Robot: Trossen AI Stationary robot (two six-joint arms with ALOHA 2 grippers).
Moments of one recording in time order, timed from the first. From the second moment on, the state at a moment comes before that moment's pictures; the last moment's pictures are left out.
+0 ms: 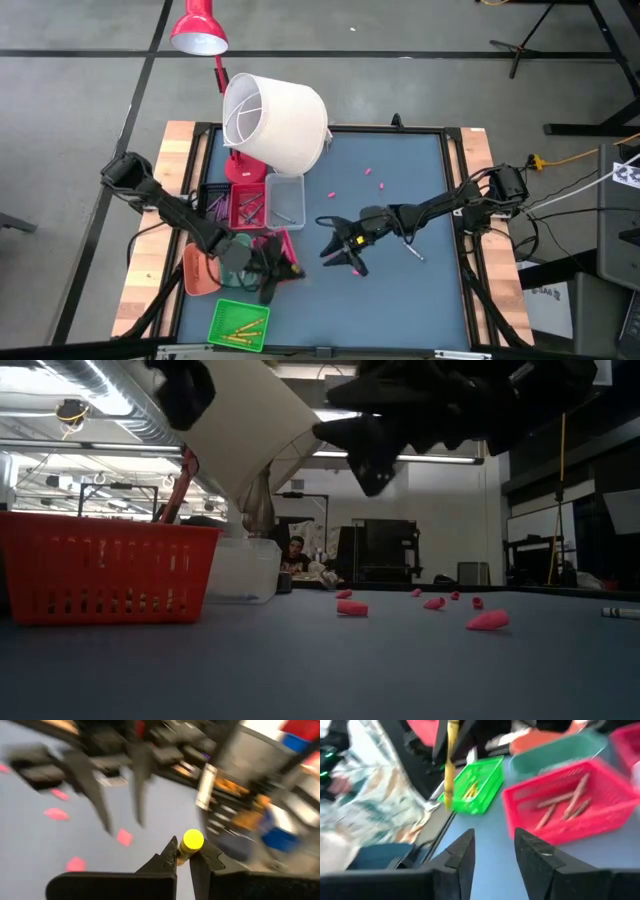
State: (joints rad) left arm -0.54 1.46 0.71 0.48 -0.44 -0.54; right arm 0.19 1.72 0.81 0.66 -0.33 0.32
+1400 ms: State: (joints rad) left arm -0.89 1.46 0.71 -0.12 -0.02 -1.46; right arm 0.19 1.72 0.81 0.35 -0.47 0.42
